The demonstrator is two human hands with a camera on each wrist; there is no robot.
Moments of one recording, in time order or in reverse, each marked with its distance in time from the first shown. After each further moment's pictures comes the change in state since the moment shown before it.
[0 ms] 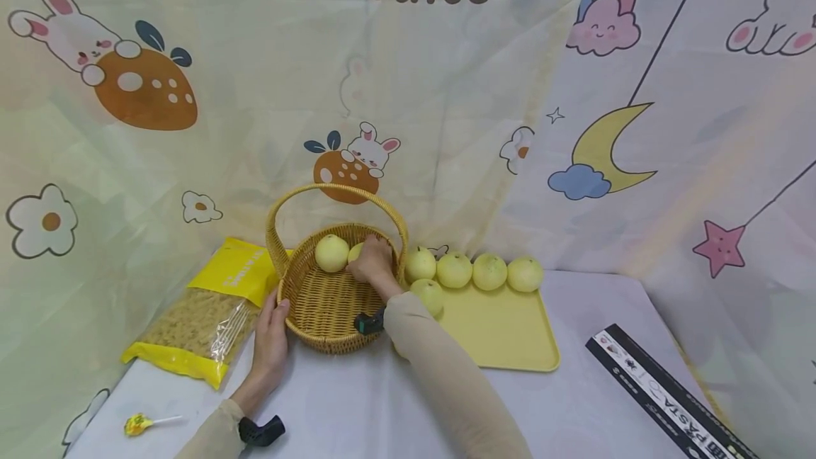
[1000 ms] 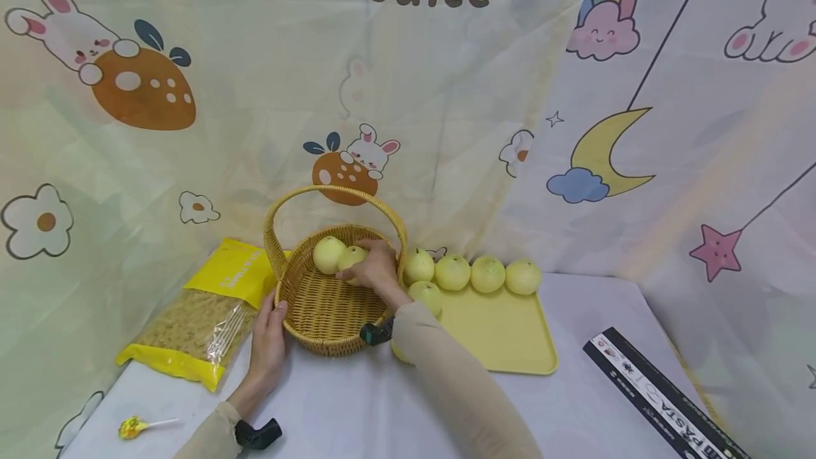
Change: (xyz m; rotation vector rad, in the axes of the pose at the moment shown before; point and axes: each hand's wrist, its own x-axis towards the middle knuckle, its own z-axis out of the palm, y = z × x) left_hand -0.001 0.000 0.000 0.005 -0.004 0.006; right_hand -0.018 0.004 -0.010 0.316 0.037 0.038
